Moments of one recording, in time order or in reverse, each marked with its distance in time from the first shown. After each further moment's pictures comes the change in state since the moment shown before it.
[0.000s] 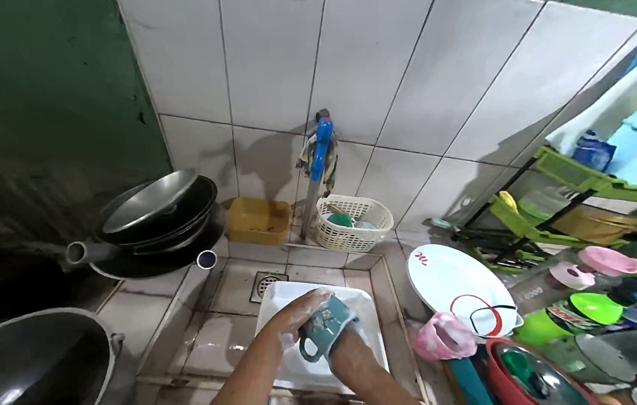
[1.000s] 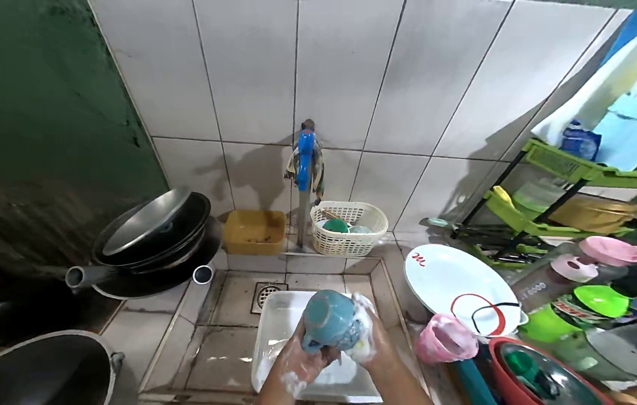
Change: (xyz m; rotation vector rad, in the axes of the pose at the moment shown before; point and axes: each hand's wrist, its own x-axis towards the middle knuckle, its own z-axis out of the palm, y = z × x) left_hand 0.000 -0.072 0.020 -0.809 -0.043 0.074; right_hand 0.033 0.029 -0.019 2.087 0.317 0.798
